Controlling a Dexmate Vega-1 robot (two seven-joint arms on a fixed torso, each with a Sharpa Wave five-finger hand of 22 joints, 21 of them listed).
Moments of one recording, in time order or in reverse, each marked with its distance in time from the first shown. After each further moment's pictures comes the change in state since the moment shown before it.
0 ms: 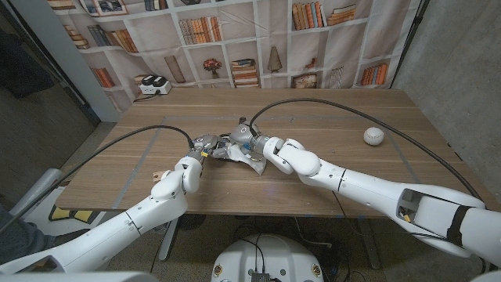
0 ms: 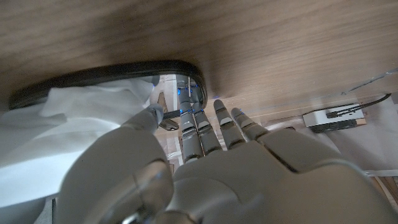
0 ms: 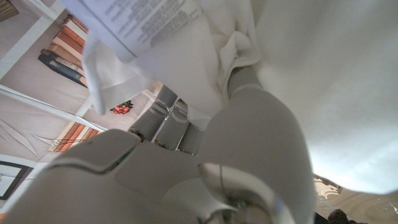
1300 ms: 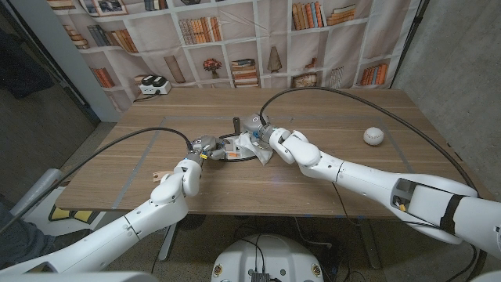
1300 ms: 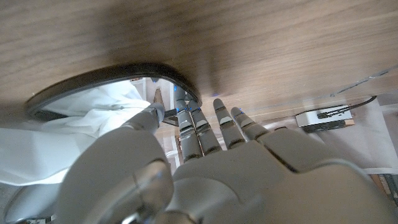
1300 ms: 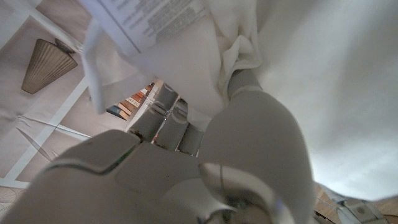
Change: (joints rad) left arm 0.028 -0.005 -0.019 -0.027 0.005 0.040 0.022; left_hand 0.000 0.000 0.023 -0.012 0.000 0.032 -0.032 0.001 0.001 0.022 -0.016 0.001 0.002 0.009 0.002 -0.004 0.000 0.003 0.004 0.000 0.000; right arm 0.048 -0.006 -0.032 0.079 0.097 -0.100 0.030; right_hand -0.009 -0.003 0.011 -0.005 0.004 0.006 0.000 -0.004 -0.005 0.006 0.006 -0.008 0.000 0.032 -0.017 0.012 0.019 -0.009 0.002 0.047 -0.012
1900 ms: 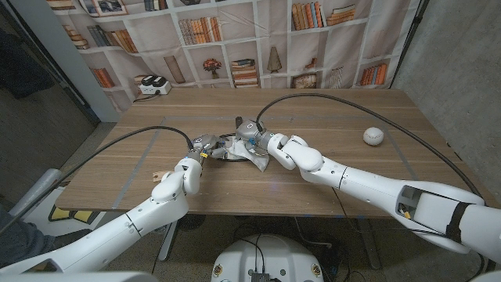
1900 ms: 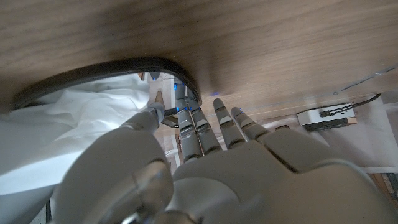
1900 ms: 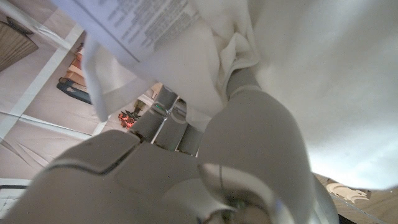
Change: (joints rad) left arm -0.016 -0.007 0.004 0.014 -0.002 -0.021 0.008; left_hand -0.003 -0.002 0.004 -0.004 0.000 0.000 0.000 0.000 0.003 0.000 0.000 0.000 -0.001 0.000 0.000 0.000 0.000 0.000 0.000 0.000 0.000; right arm -0.038 -0.005 0.020 -0.040 0.009 0.089 -0.009; right_hand 0.002 -0.002 0.000 0.000 0.000 0.000 0.000 -0.001 0.001 0.000 0.000 -0.006 0.000 -0.003 0.003 -0.005 0.005 0.000 0.000 0.005 -0.006
